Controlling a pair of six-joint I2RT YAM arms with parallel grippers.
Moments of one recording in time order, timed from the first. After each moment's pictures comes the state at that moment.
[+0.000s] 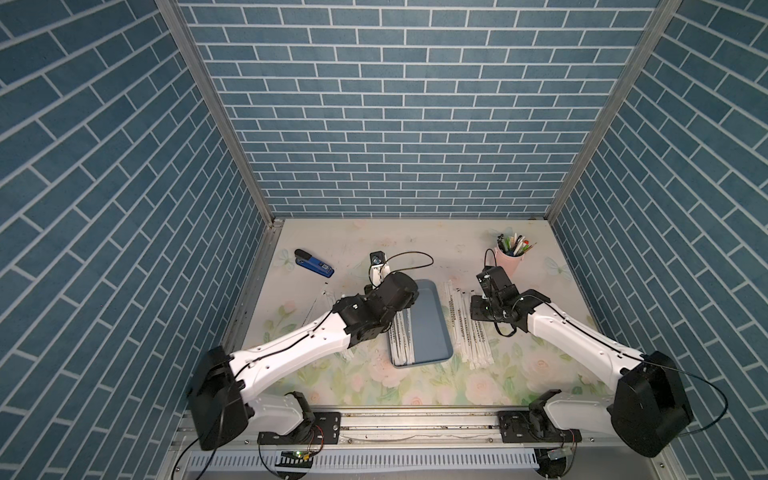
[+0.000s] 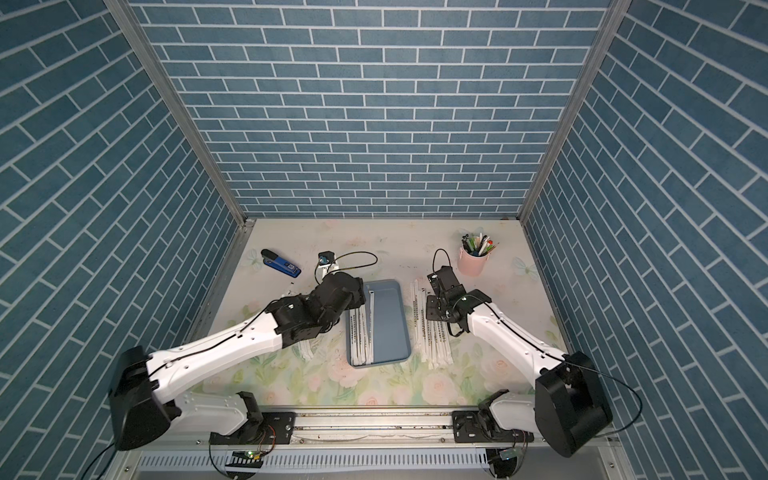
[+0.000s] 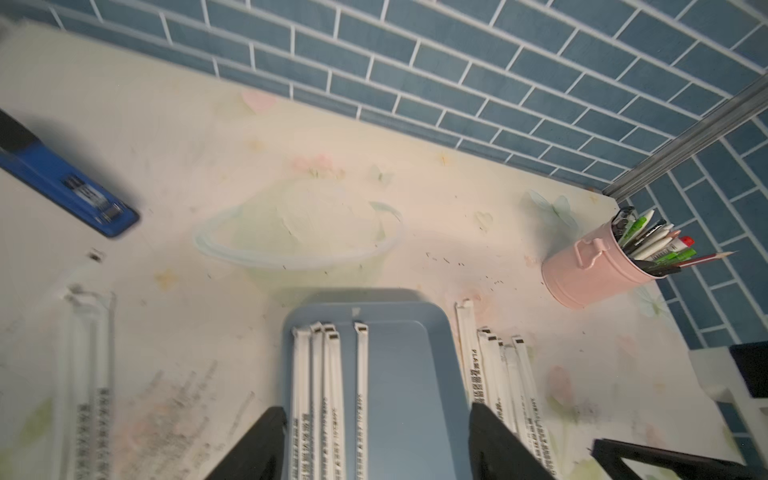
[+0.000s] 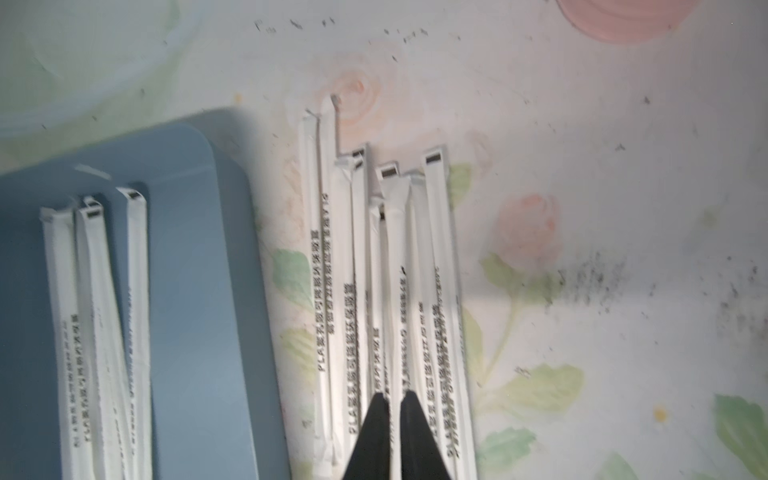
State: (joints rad) left arm -0.93 1.27 1.02 -0.43 -0.62 -0.81; right arm 0.54 1.27 0.84 -0.65 0.12 0.49
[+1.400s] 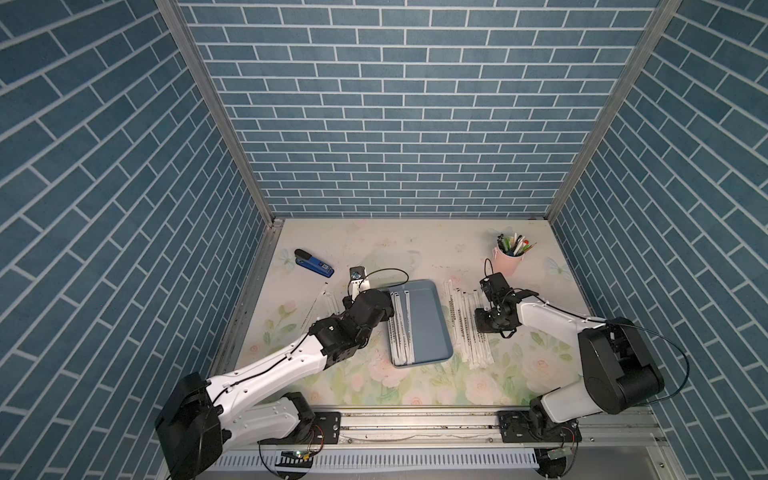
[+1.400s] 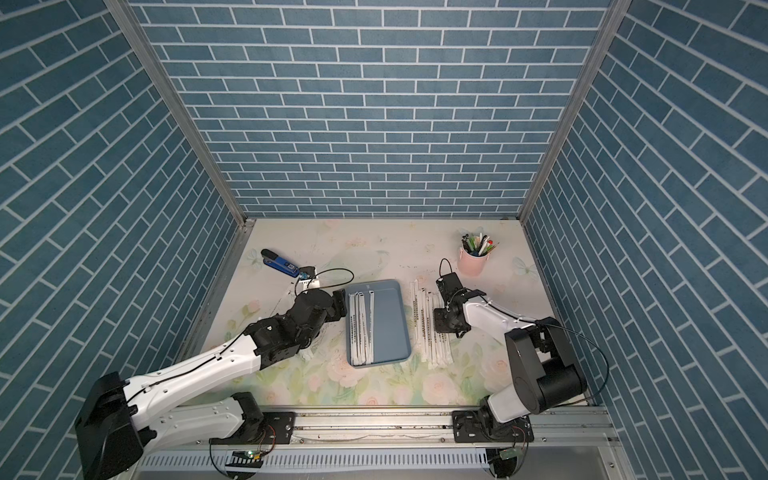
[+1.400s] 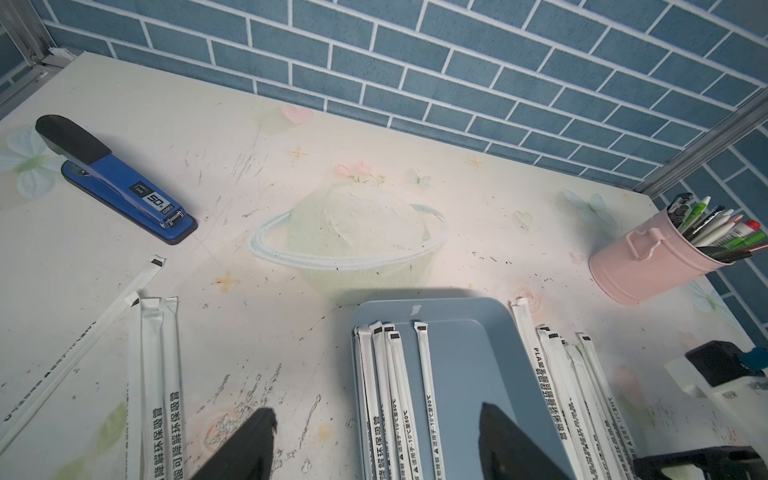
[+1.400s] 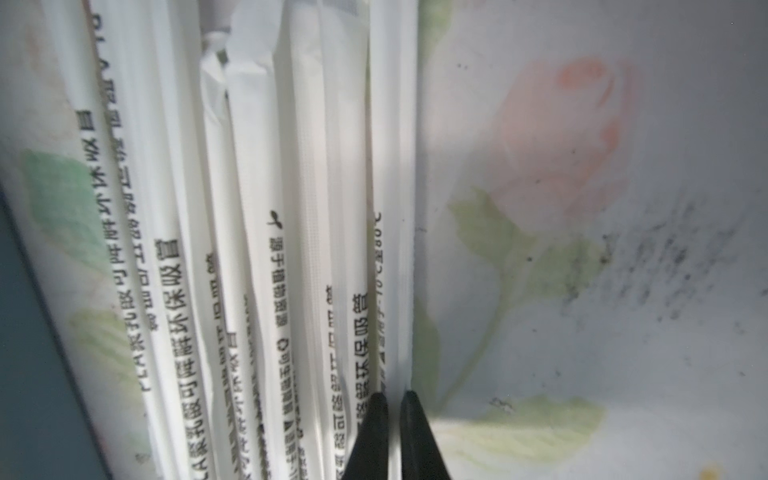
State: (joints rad) left arm -0.86 1.12 0.74 -0.25 -0.58 -0.71; right arm 0.41 1.49 0.78 -0.58 0.01 0.31
